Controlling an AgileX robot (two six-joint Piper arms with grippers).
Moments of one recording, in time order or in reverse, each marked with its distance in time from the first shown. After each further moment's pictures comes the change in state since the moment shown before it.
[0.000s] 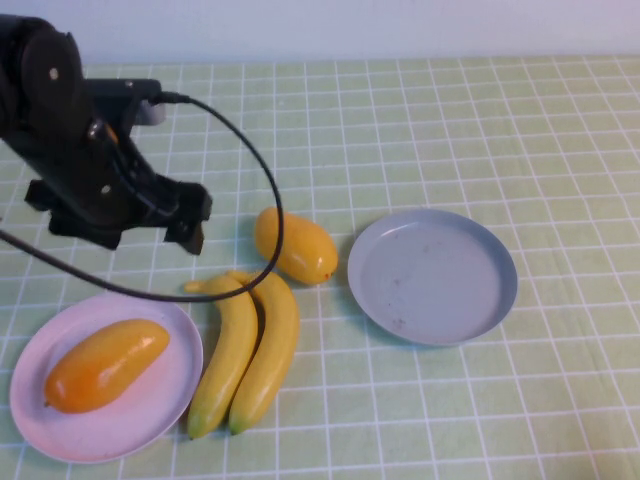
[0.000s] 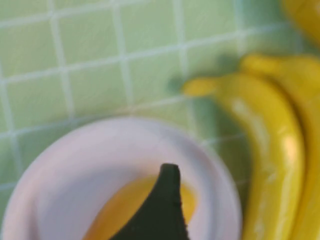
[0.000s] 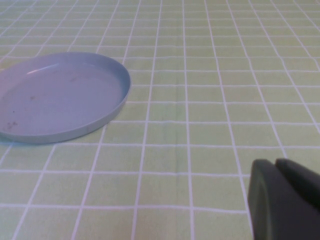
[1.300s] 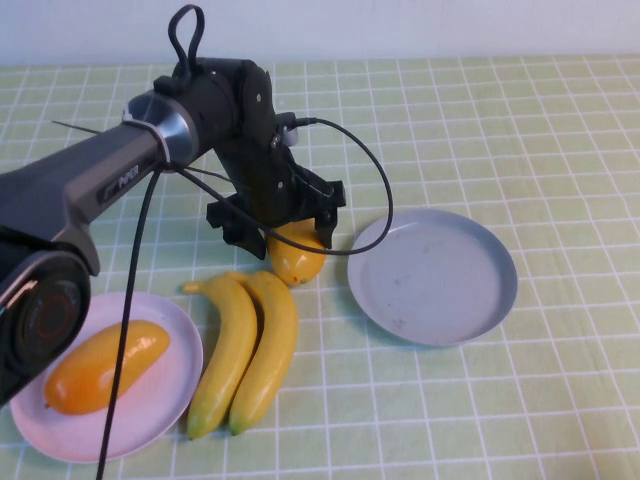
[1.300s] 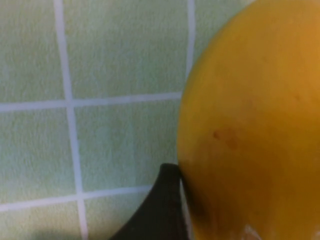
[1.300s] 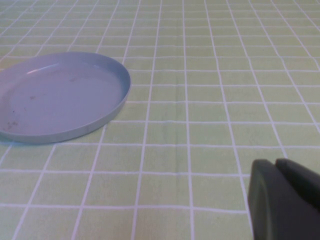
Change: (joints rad) right arm 0.000 0.000 0.000 0.000 0.000 0.000; left arm -0.131 0.607 -0.533 -0.139 0.013 -0.243
